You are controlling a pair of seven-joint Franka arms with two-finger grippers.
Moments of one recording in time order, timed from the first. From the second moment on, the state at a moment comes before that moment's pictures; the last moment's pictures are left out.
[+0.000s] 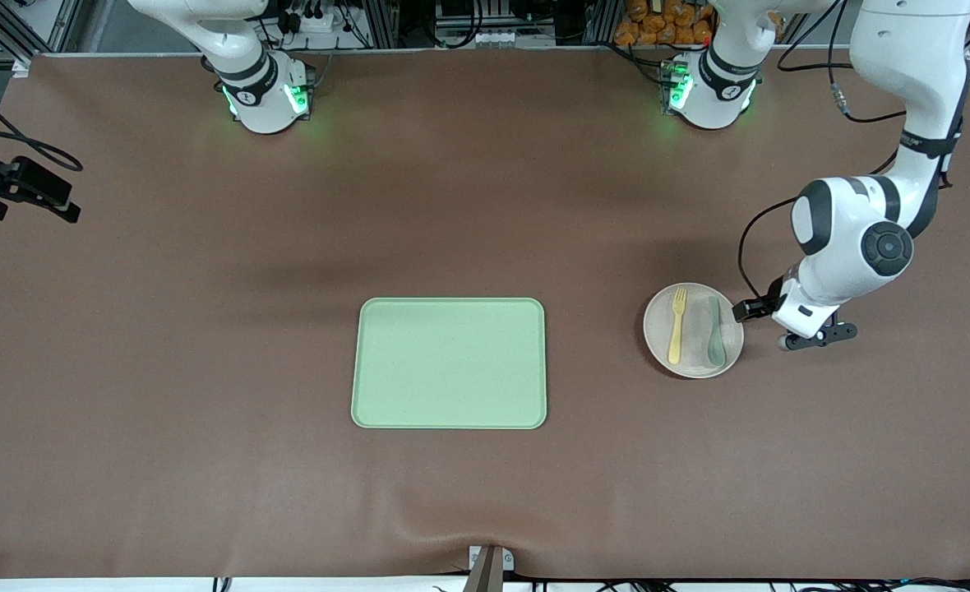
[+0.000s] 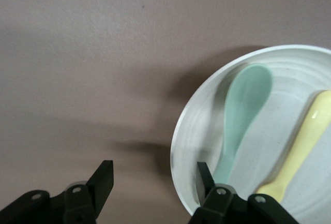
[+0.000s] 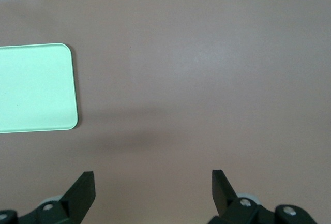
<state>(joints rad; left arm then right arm) -0.07 0.36 0.05 -2.17 -0.08 2.47 -0.16 -0.03 -0.04 -0.01 -1.57 0.02 1.56 0.02</state>
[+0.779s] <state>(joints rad) -0.07 0.41 0.05 -2.17 -0.19 2.48 -0.16 -0.03 -0.04 -0.01 -1.57 0.02 1.56 0.02</state>
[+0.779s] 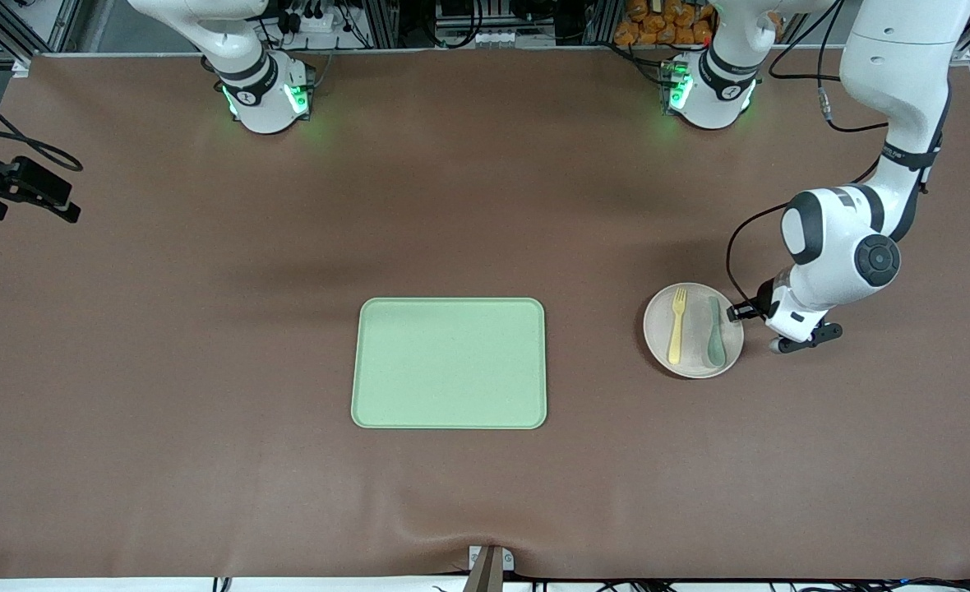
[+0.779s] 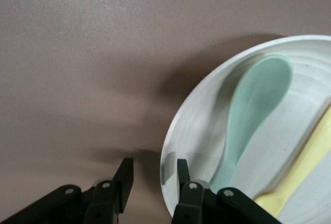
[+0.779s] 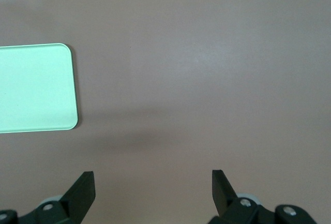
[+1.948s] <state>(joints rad) -0.08 0.43 -0.05 -2.07 -0.48 2.48 -0.14 -0.03 -0.04 -0.01 -1.57 0.02 1.56 0.02</state>
